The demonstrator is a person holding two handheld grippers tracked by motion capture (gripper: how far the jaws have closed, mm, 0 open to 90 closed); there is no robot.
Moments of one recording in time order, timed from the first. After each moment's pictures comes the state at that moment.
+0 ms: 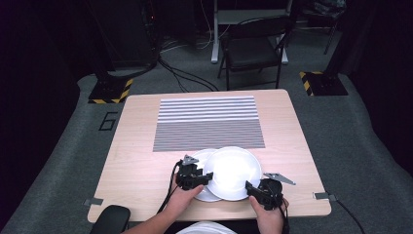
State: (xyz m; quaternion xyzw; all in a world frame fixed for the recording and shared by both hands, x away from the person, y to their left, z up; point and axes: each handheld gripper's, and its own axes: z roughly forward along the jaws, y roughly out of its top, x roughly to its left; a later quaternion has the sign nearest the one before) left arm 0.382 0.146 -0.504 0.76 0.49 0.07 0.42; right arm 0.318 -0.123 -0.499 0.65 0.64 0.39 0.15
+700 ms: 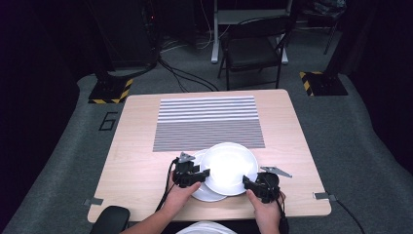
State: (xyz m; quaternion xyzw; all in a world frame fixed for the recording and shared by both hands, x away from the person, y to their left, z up) left arm 0.386 0.156 -0.494 0.75 0.50 0.08 0.42; right arm 0.336 -0.117 -0.492 0.65 0.64 0.39 0.14
